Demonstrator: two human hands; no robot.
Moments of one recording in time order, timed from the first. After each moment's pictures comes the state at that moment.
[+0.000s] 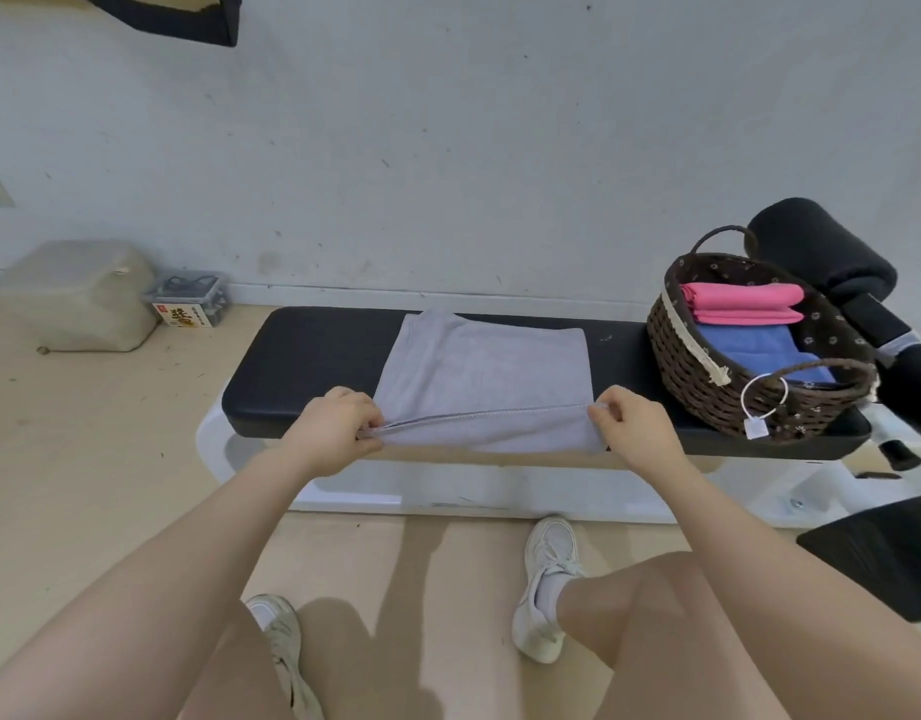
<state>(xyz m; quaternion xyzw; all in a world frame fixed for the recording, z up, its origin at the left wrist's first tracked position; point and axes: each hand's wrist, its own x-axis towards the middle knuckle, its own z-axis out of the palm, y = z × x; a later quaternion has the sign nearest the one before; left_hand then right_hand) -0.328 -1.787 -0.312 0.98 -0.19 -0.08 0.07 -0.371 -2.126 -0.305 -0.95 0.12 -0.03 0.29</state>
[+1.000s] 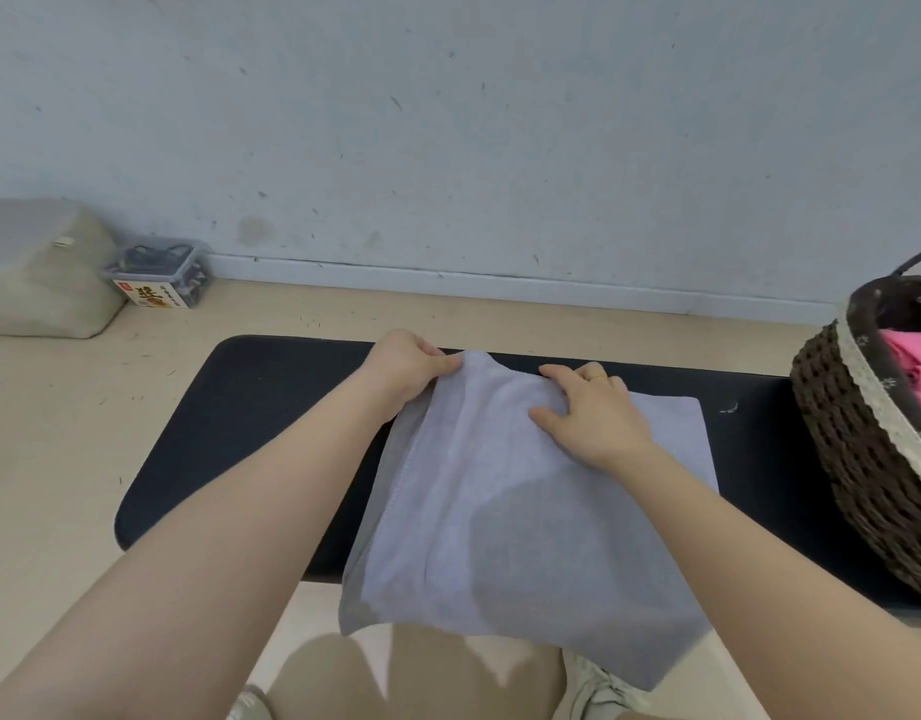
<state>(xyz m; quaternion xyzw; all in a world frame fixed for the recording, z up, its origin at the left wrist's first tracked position) -0.110 -1.859 -0.332 0.84 0.09 -0.15 0.51 -0.164 -2.057 -0.344 -0.98 0.05 0.09 0.18</state>
